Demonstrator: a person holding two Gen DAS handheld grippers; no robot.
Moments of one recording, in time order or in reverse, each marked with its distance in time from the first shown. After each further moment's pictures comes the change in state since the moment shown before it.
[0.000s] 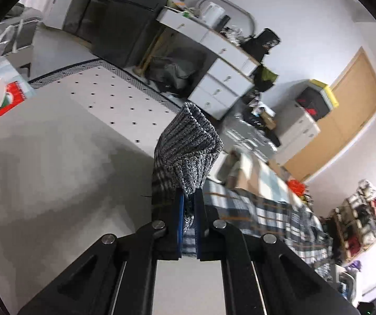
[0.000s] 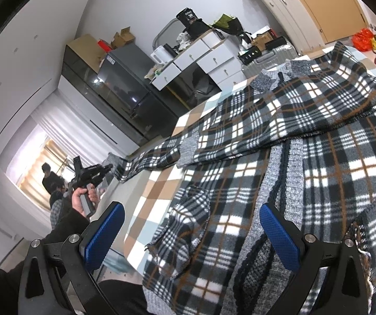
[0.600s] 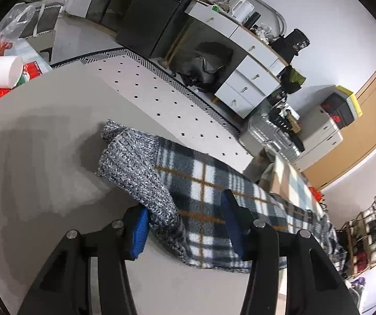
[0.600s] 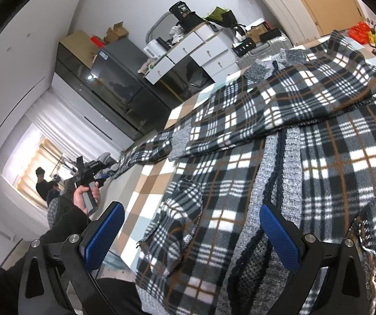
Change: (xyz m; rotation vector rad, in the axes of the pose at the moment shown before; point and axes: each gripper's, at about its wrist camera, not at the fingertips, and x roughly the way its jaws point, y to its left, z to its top) left arm 0.021 0.022 -0.003 -0.062 0.028 0.096; right arm 0.015 -0.010 -0.005 0.025 0.037 -0.023
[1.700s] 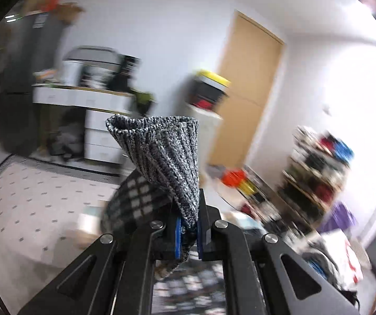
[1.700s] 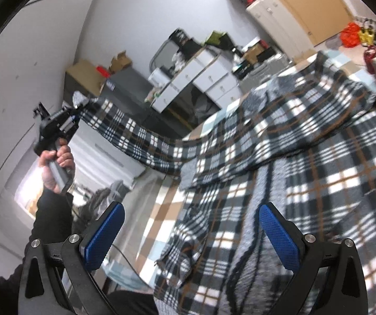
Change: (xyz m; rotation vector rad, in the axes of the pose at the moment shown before) left arm -0.173 -0.387 -0.090 0.629 -0.139 -0.453; right arm -0.062 -0.017 0.023 0.082 -0.158 0.055
